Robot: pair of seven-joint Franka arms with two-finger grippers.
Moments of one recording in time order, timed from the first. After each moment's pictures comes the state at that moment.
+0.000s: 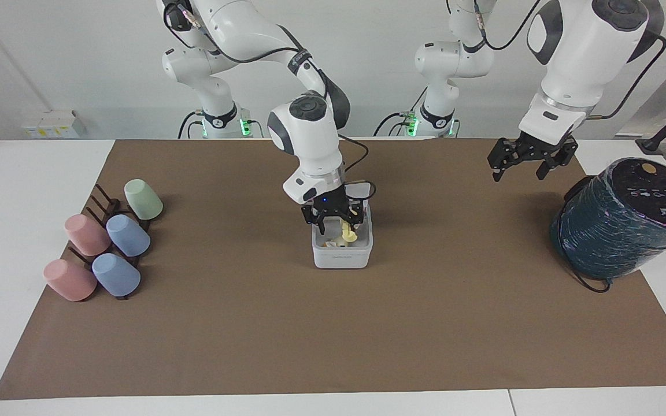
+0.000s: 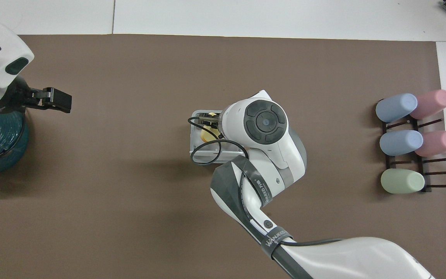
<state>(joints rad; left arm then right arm) -0.13 0.07 -0.03 -1.57 0.04 1.68 -0.09 0.49 0.38 0.07 -1.69 0.02 2.33 0.74</state>
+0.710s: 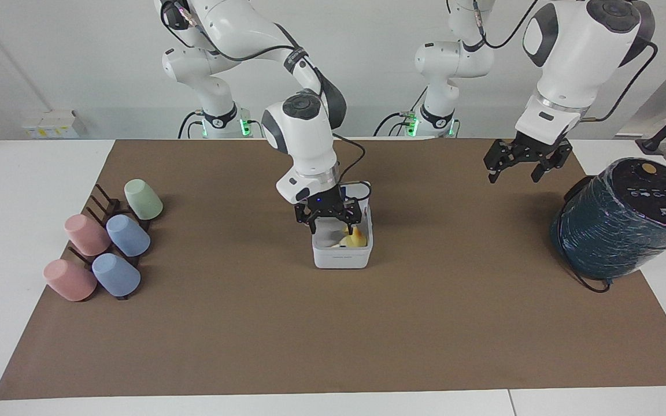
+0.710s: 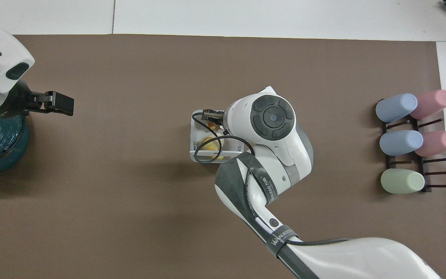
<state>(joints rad) -0.13 0.05 -0.03 -1.59 0.01 1.70 -0.09 0.48 0.36 0.06 -1.68 0.02 2.32 0.74</state>
